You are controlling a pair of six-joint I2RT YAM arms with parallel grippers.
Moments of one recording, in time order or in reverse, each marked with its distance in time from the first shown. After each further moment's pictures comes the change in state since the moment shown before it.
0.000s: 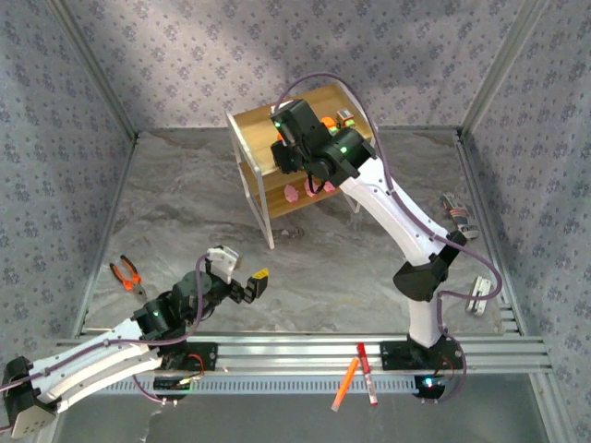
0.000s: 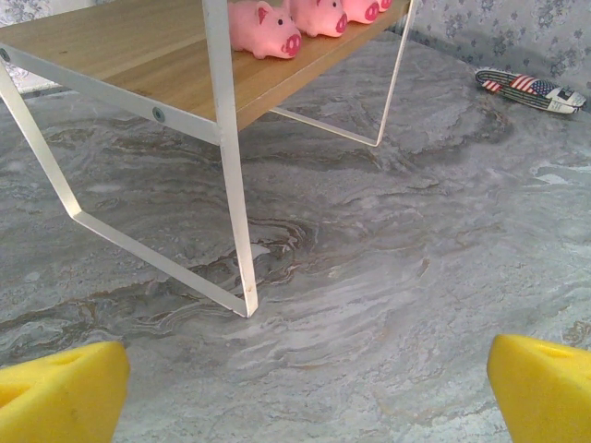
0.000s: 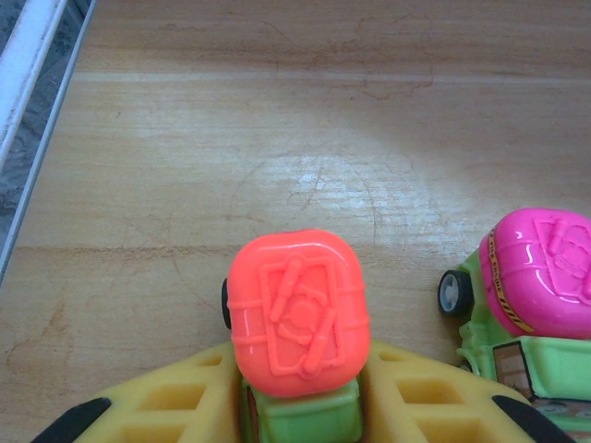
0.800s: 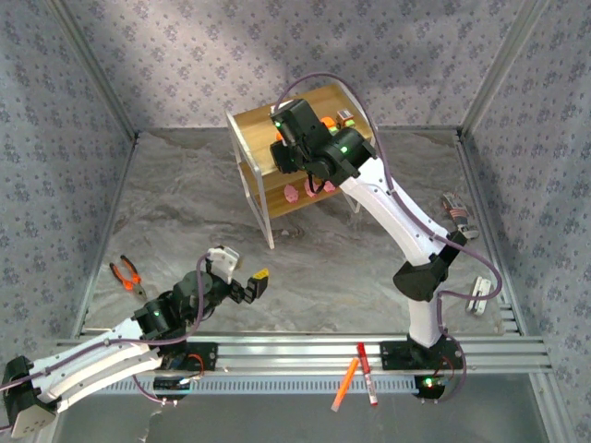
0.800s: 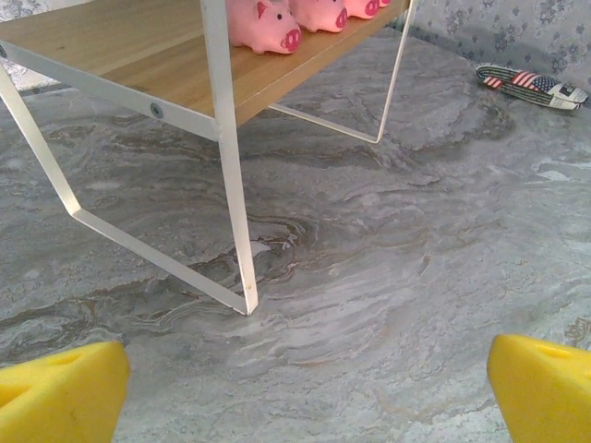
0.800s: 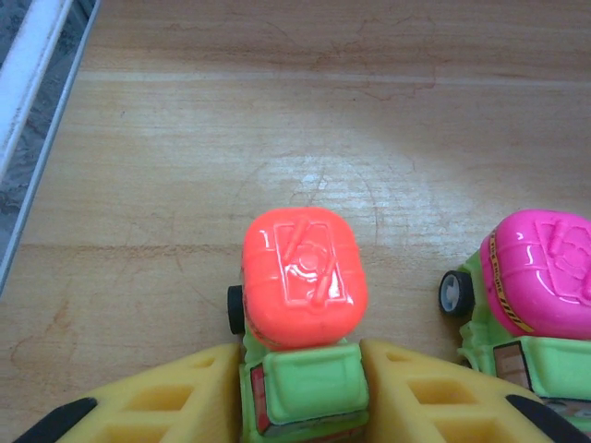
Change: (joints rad) left arm 0.000 0.006 0.000 0.000 0.000 0.000; right arm 0.000 0.000 0.005 -0.003 -0.003 -0.007
